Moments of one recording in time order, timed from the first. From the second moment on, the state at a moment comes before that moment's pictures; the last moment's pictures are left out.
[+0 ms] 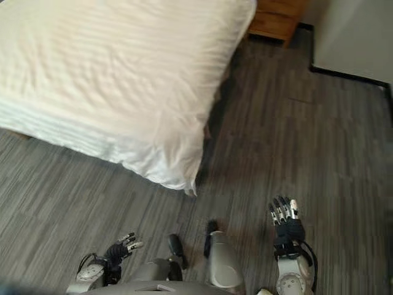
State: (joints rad) left arm 0.18 0.29 -0.12 0.91 -0.22 -0.12 -0.18; right arm 0.14 -0.23 -0.13 0.37 1.04 -0.16 0.12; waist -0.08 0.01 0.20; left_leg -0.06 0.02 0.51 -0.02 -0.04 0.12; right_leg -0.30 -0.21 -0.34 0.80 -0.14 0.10
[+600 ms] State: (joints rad) left arm 0.19 0.18 0.06 1.14 -0.25 -0.09 -0.08; right arm 0.24 -0.25 -0.12 0.37 0.51 -0.14 -0.12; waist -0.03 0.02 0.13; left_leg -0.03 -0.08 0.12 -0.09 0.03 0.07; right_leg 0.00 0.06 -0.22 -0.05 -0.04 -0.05
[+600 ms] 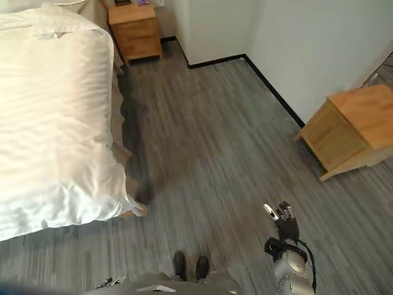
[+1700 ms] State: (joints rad) left arm 0.04 0.28 0.09 1.23 -0.14 -0.06 0.04; right arm 0.07 -0.28 -0.04 0.13 0.44 -0.16 -0.20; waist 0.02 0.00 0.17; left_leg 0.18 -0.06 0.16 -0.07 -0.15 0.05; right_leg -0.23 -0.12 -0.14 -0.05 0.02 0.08
